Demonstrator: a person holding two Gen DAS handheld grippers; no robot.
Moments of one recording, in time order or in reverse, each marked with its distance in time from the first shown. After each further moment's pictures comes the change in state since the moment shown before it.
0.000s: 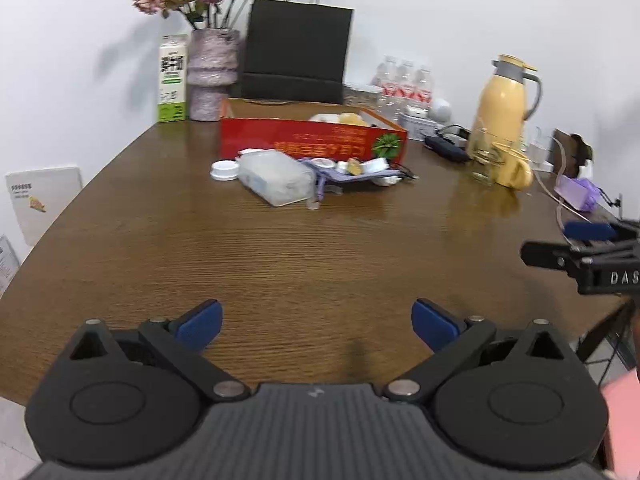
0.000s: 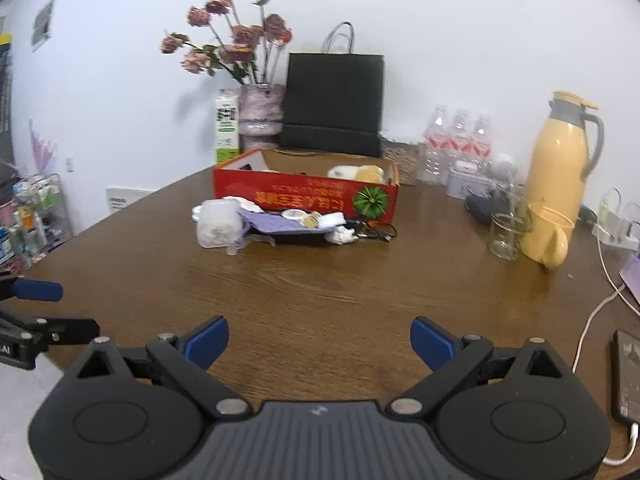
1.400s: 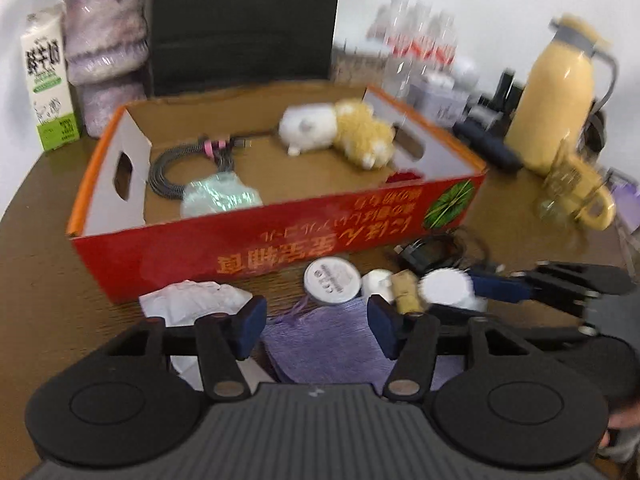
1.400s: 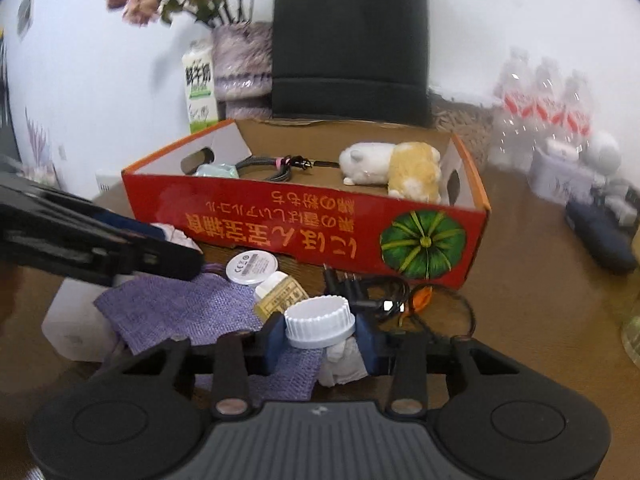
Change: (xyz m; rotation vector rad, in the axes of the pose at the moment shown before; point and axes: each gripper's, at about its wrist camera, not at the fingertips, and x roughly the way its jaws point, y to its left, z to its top) left arm 0.278 0.007 0.189 0.115 0.240 -0.098; right arm 0.282 -0.038 0.100 0.019 0.114 0.144
